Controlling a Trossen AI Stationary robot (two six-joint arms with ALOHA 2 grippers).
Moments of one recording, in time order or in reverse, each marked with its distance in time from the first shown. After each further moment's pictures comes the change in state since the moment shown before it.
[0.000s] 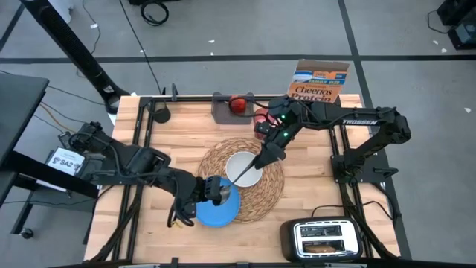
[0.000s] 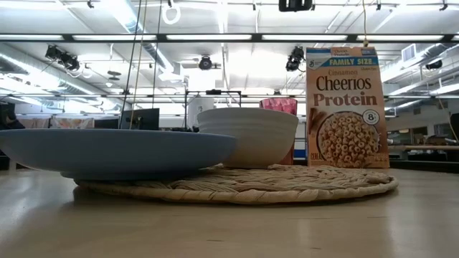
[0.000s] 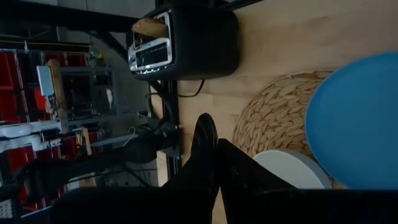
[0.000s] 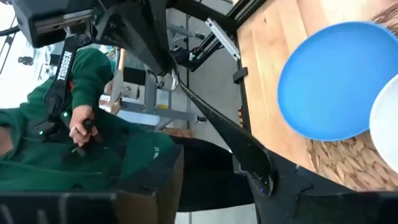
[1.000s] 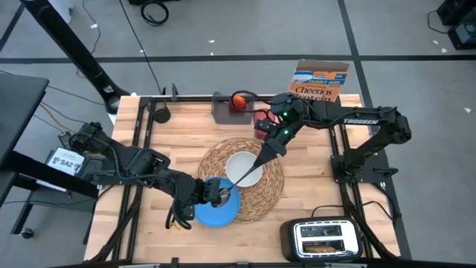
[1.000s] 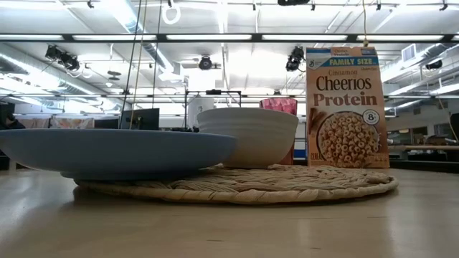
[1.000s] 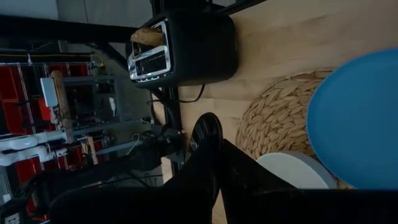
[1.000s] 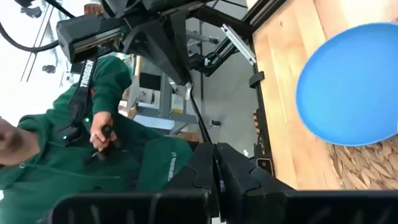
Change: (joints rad) left arm -0.002 0.001 -0.002 0.006 0.002 0.043; right arm -0.009 -0.004 0.003 0.047 -0.014 0.075
